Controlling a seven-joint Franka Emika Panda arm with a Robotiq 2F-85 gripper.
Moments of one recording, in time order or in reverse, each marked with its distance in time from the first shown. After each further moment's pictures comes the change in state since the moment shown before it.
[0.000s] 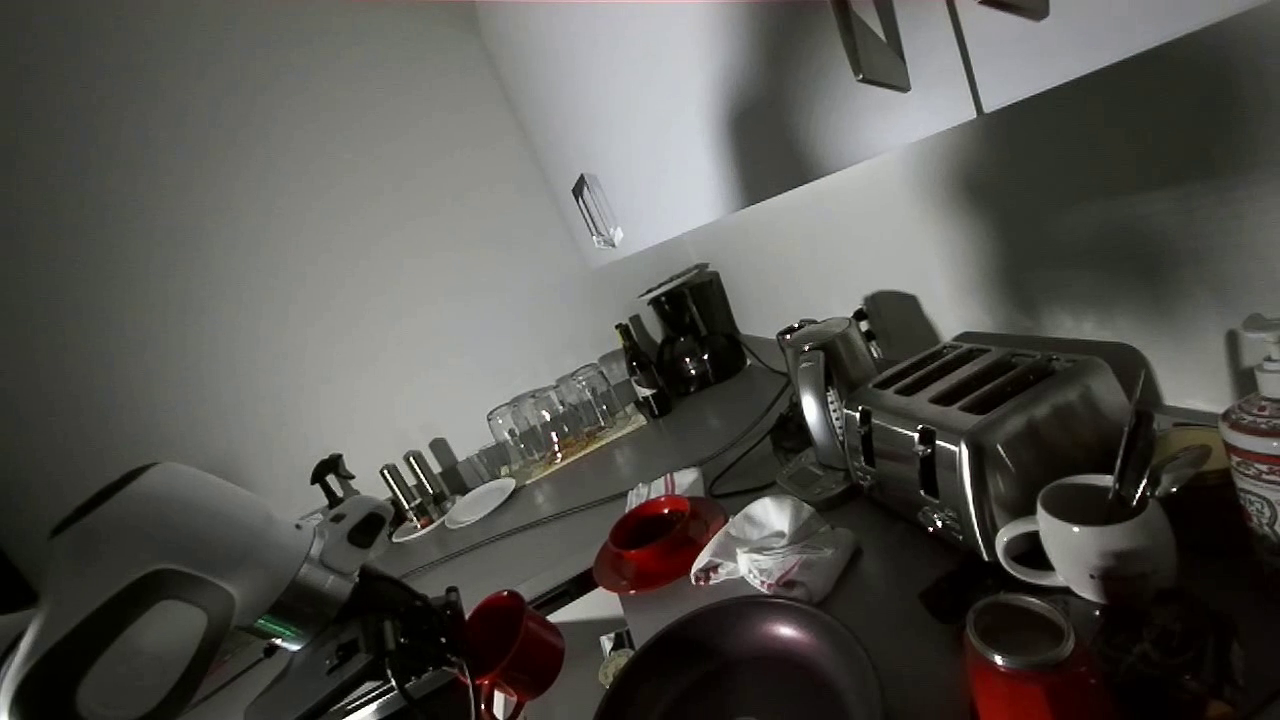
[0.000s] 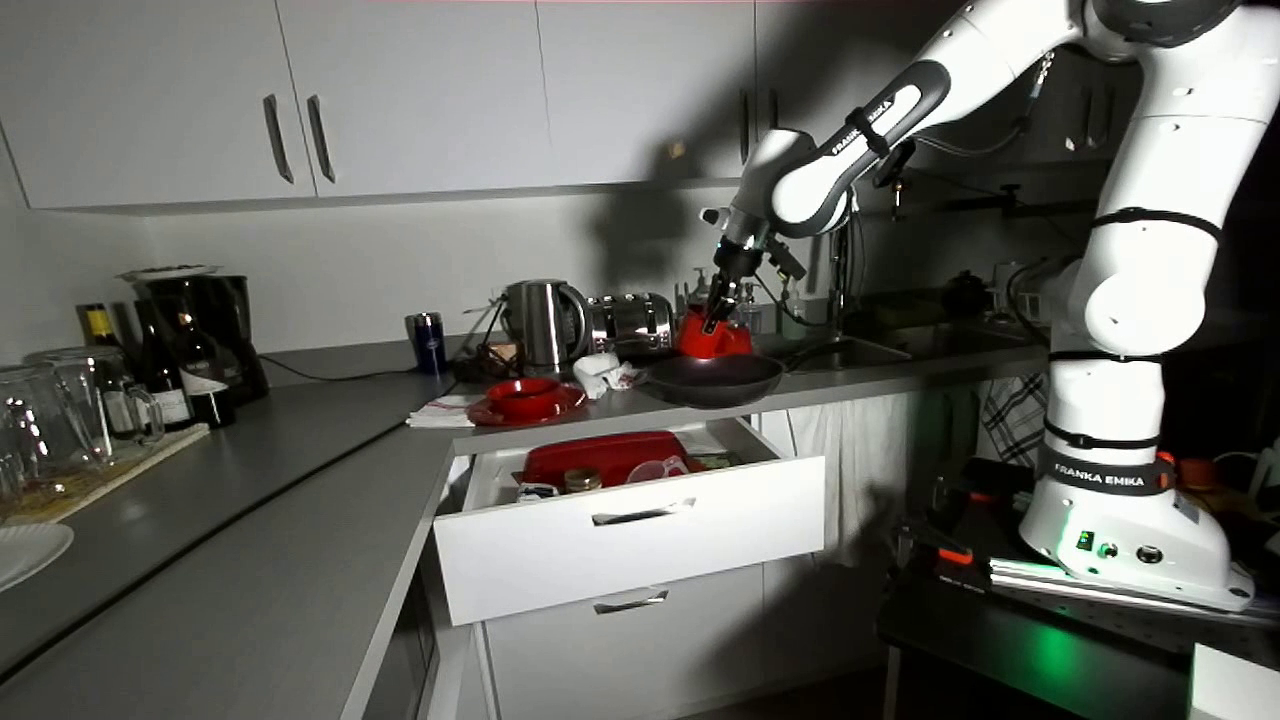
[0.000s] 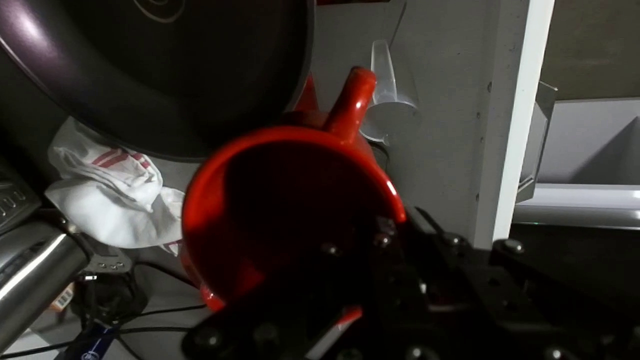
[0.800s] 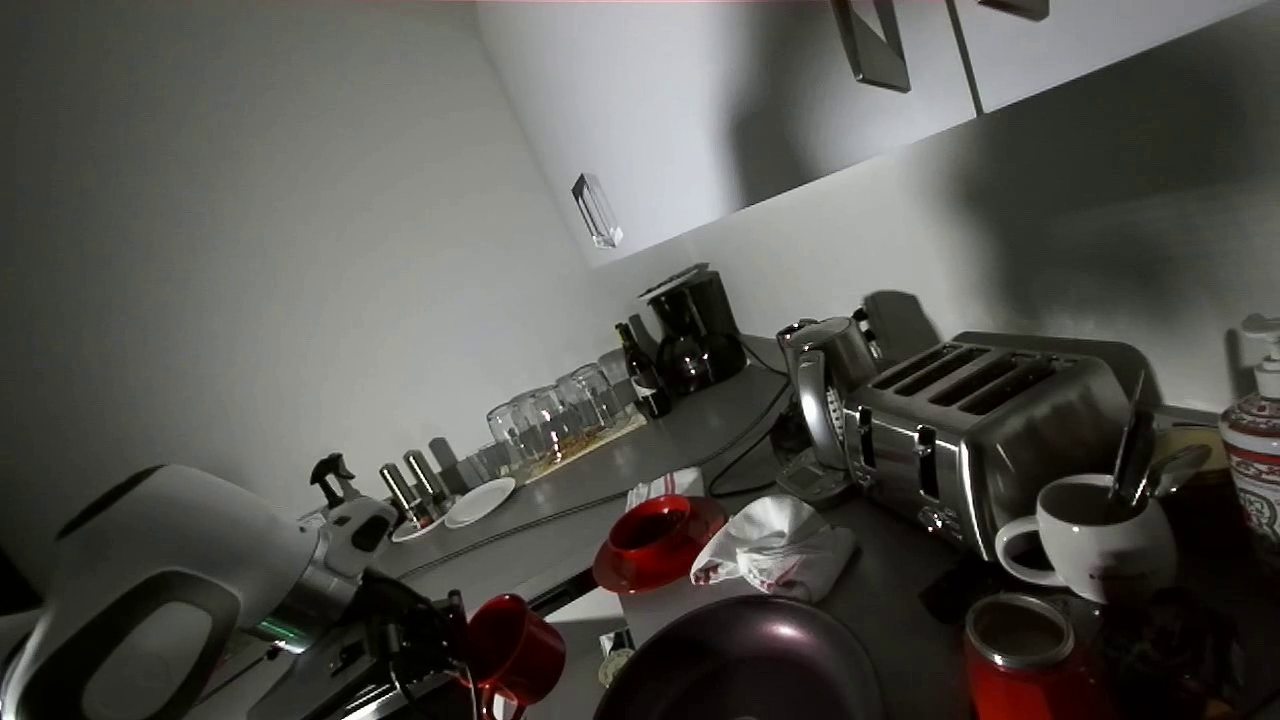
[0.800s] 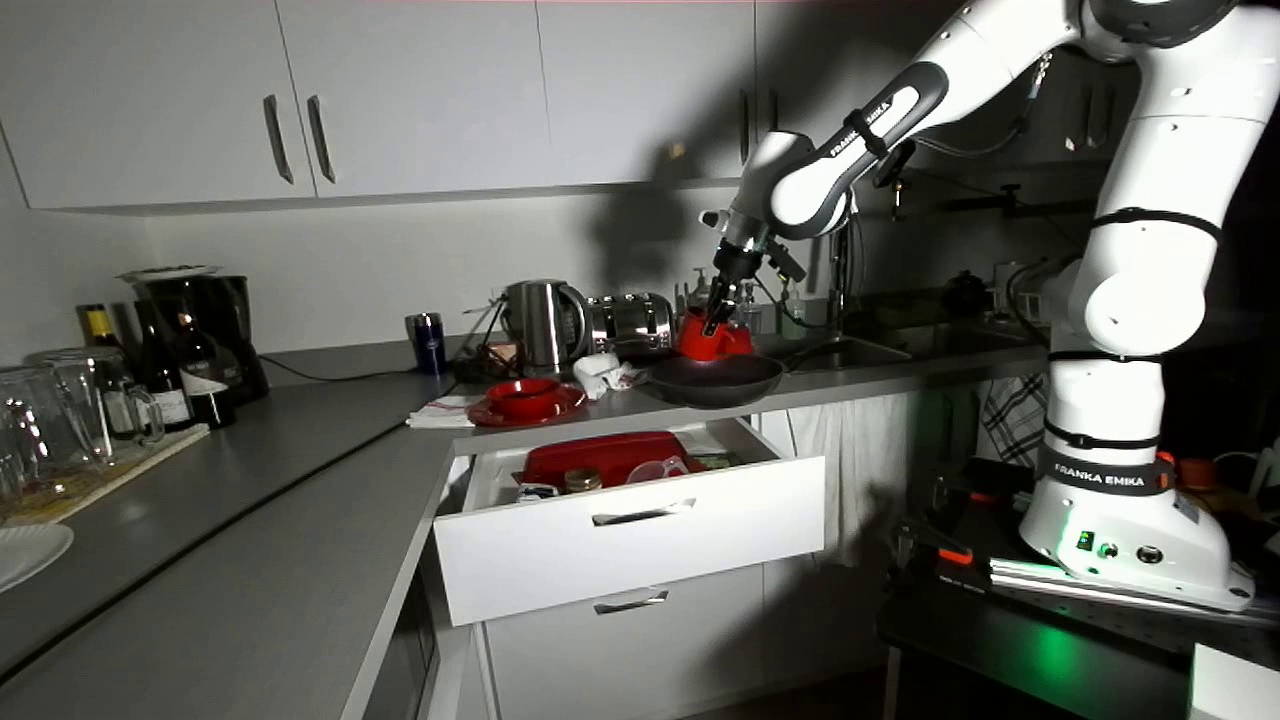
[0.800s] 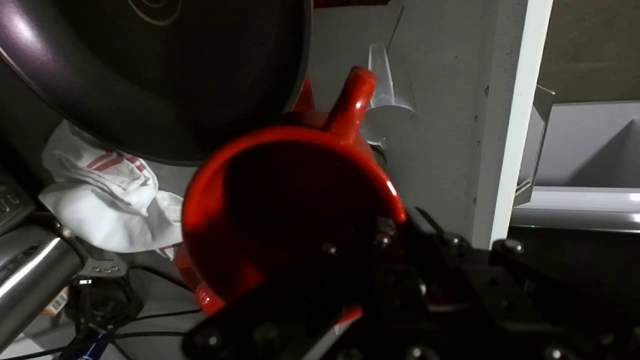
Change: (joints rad) arm 0.001 0.009 0.000 0.000 0.007 -0.001 -0.009
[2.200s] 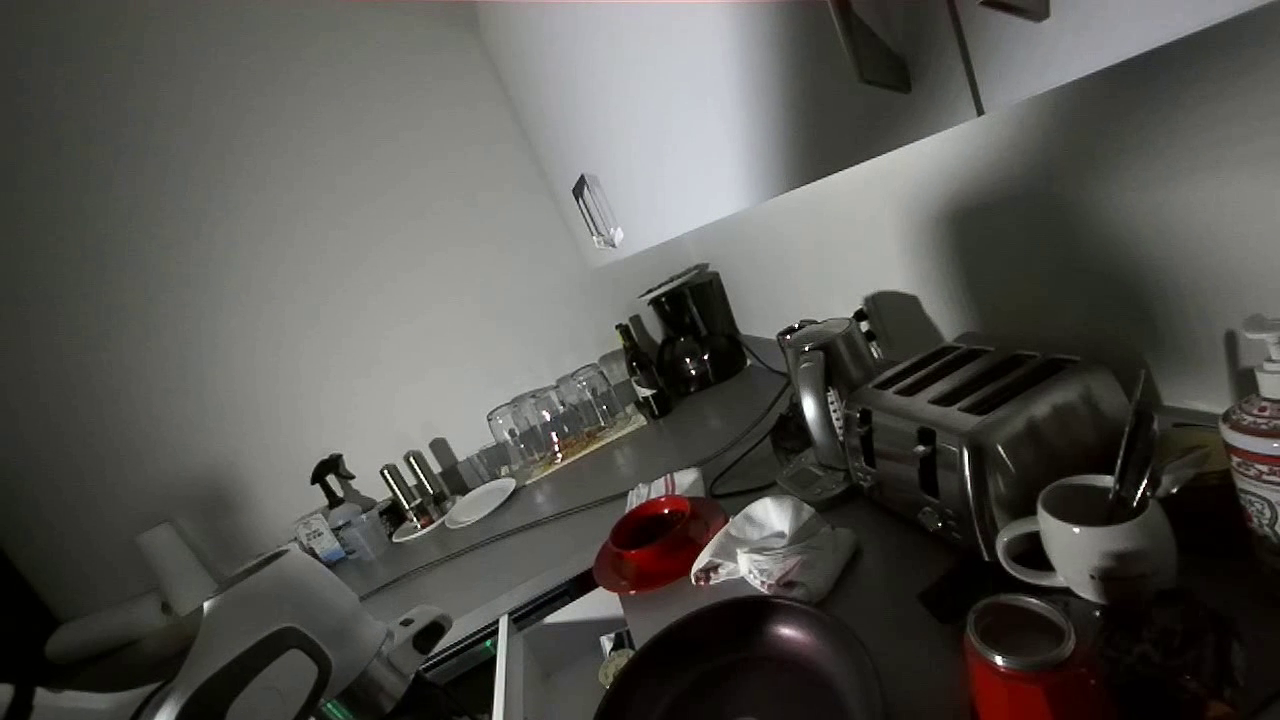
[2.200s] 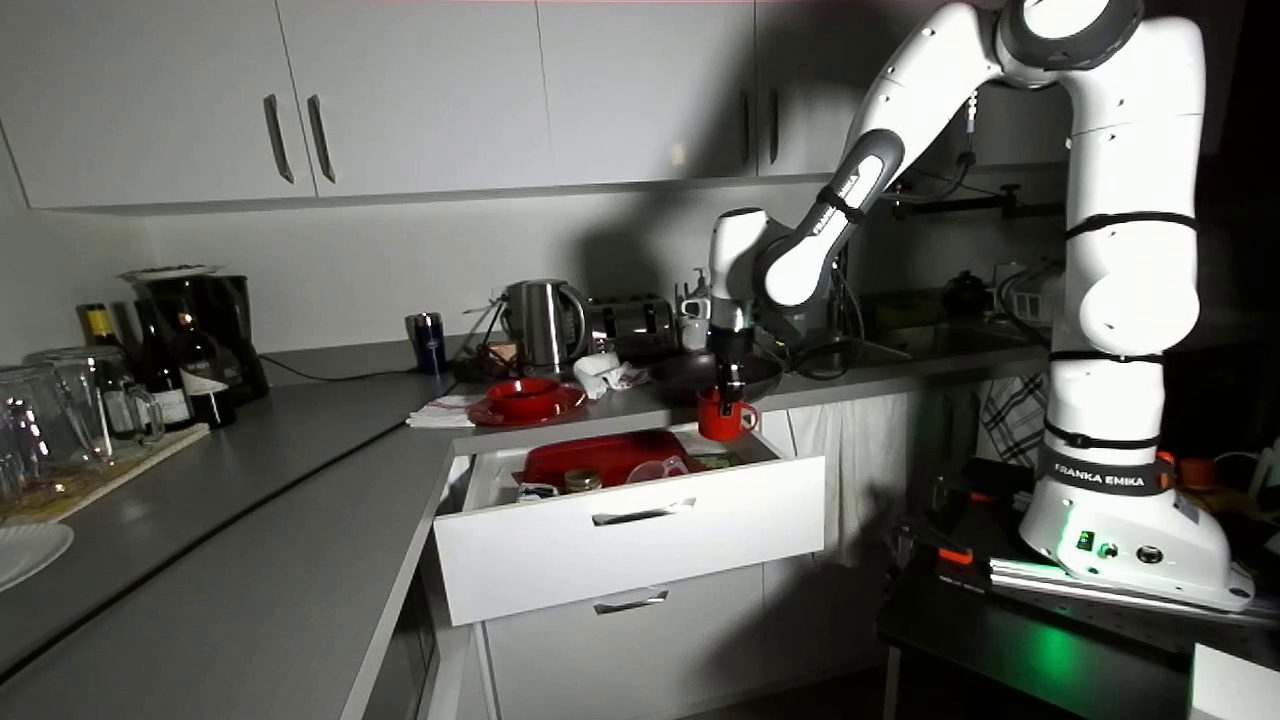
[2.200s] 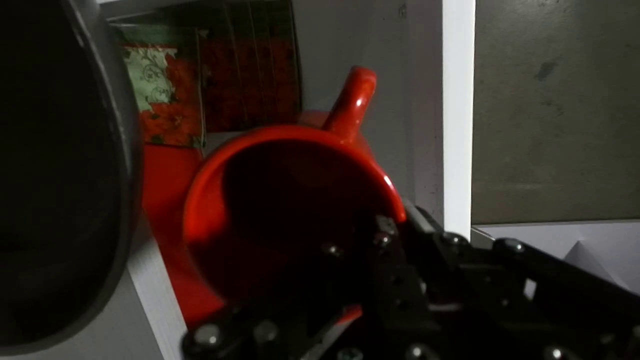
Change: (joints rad) arm -0.046 0.253 0.123 0.020 -0.230 -0.079 0.269
